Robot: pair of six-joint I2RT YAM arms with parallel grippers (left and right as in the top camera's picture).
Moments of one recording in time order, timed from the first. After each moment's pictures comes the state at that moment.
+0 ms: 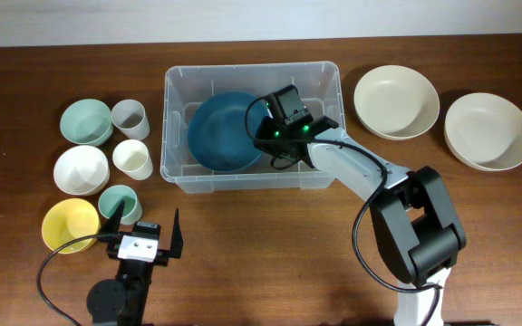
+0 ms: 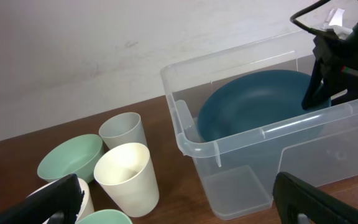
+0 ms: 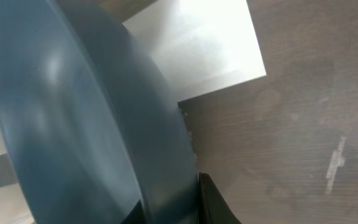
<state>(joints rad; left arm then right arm) 0.05 0.01 0.01 -0.06 0.16 0.23 0.49 2.05 1.45 -0.39 -0.14 0.88</state>
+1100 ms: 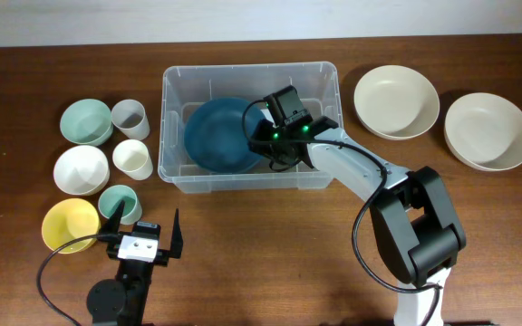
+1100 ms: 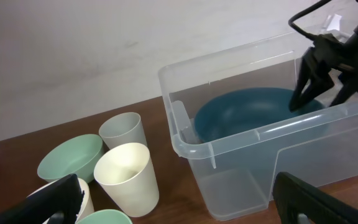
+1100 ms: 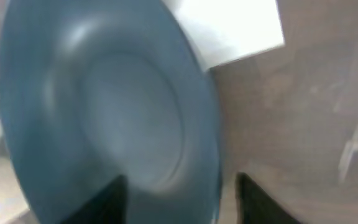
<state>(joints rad) 0.05 0.01 0.01 -0.06 0.16 0.23 0.50 2.05 1.45 -0.41 -0.23 0.88</state>
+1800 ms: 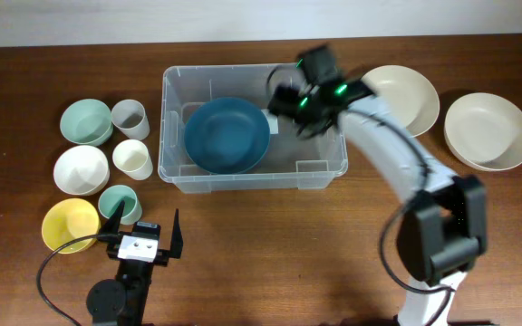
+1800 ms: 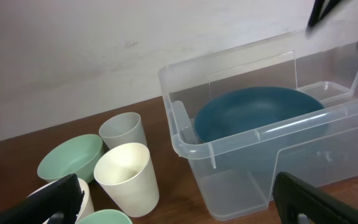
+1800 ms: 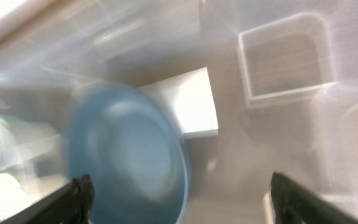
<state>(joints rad) 0.05 0.01 0.01 -0.06 0.16 0.23 0.33 1.99 1.77 -0.78 -0.21 0.66</state>
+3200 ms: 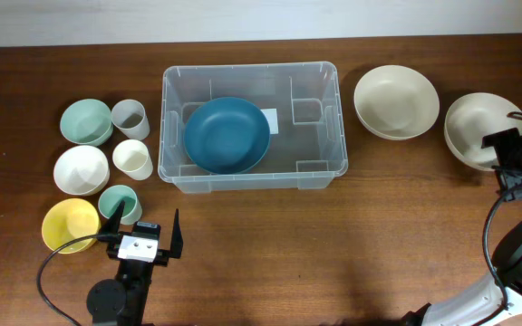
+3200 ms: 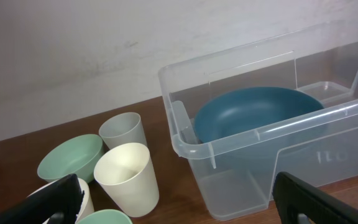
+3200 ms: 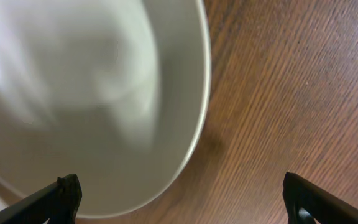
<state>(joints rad) 0.05 0.01 0.01 -0.06 0.16 0.23 -0.67 1.94 1.42 -0.75 -0.16 0.69</state>
